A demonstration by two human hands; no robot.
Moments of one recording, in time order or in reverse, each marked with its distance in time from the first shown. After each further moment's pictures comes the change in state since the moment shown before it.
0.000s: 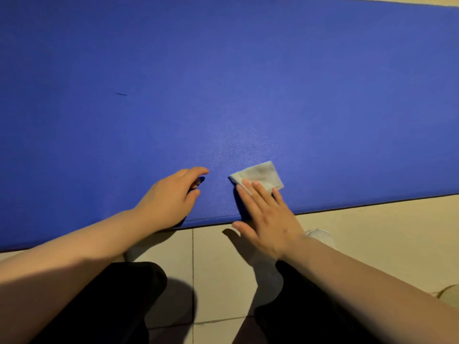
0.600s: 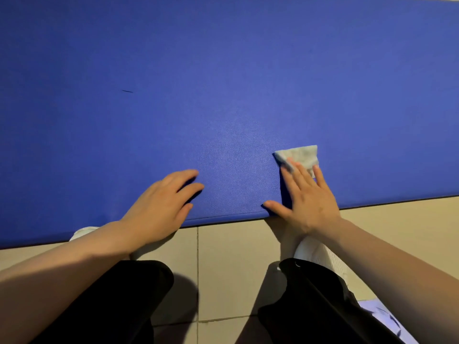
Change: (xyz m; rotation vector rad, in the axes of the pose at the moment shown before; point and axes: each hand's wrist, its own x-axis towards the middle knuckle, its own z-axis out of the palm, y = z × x) left_hand -0.026 -0.029 -0.001 0.333 0.033 0.256; right_hand 0.007 0.053 -0.017 -0.146 -0.019 0.177
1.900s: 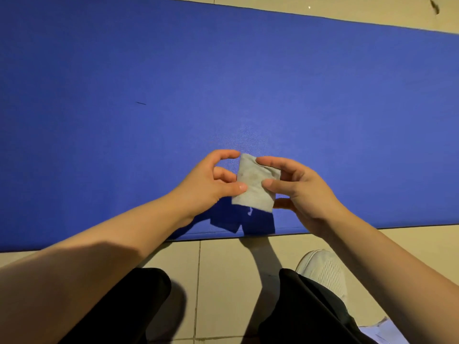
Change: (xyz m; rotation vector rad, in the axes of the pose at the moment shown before) left_hand 0.065 0.060 -0.063 -1.264 -0.028 -0.491; right_hand 0.016 -0.043 -0.109 1.729 -0.160 0.191
